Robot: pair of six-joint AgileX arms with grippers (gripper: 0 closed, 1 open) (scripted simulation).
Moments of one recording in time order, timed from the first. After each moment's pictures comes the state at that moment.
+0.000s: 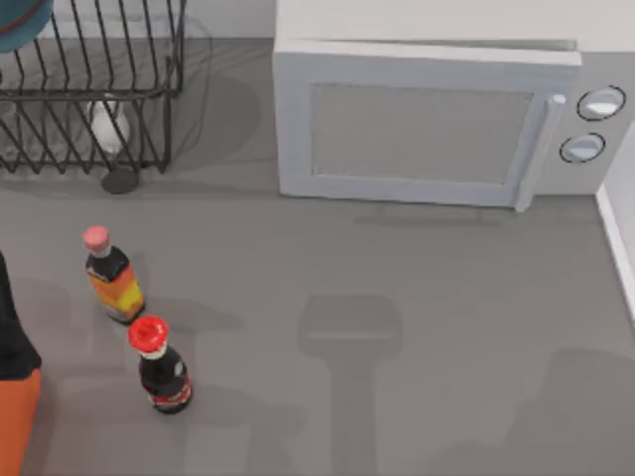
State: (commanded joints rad) left arm 0.00 0.00 0.00 0.00 0.00 0.00; right arm -0.43 1.52 1.09 -1.15 0.03 -1.85
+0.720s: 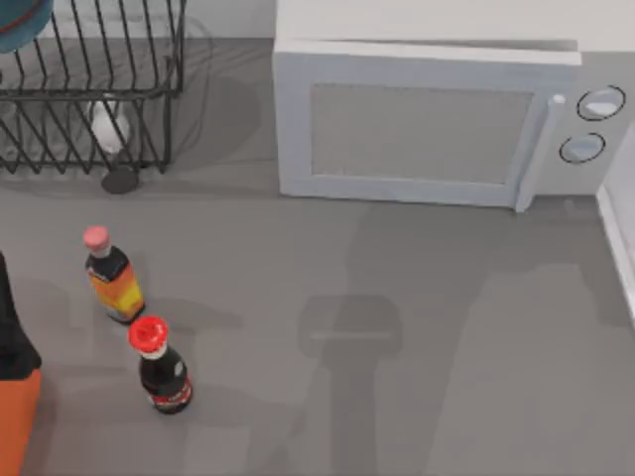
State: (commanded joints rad) left arm 0.00 0.00 0.00 0.00 0.00 0.00; right arm -0.27 2.28 2.17 -1.52 0.03 -1.71
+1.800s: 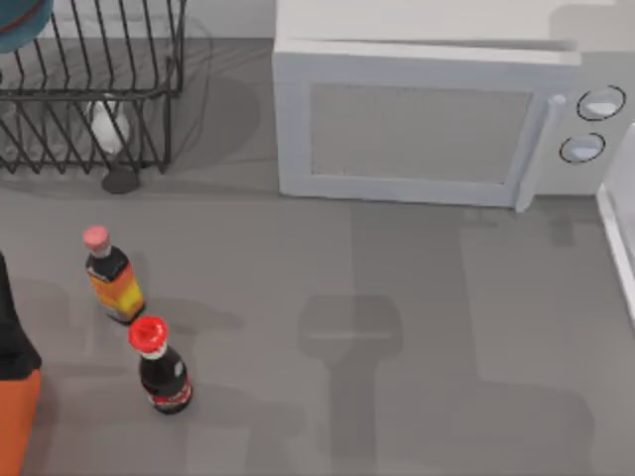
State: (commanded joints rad) left arm 0.00 0.00 0.00 0.00 0.00 0.00; right arm -0.14 2.73 2.86 -1.69 0.04 -1.53
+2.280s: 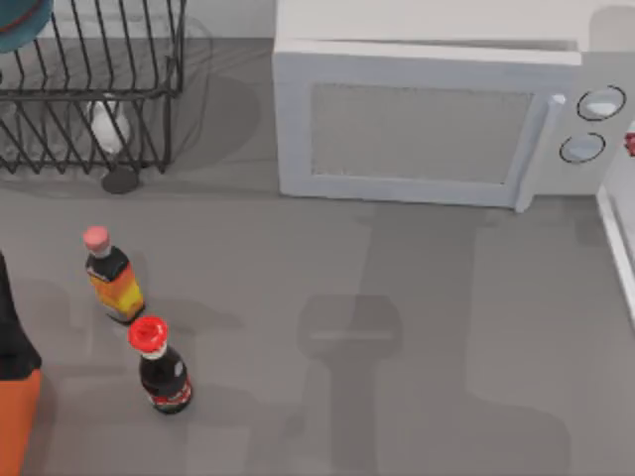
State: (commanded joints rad) left arm 0.00 0.00 0.00 0.00 0.00 0.00; right arm -0.14 2.63 2.53 -1.48 0.04 -1.53
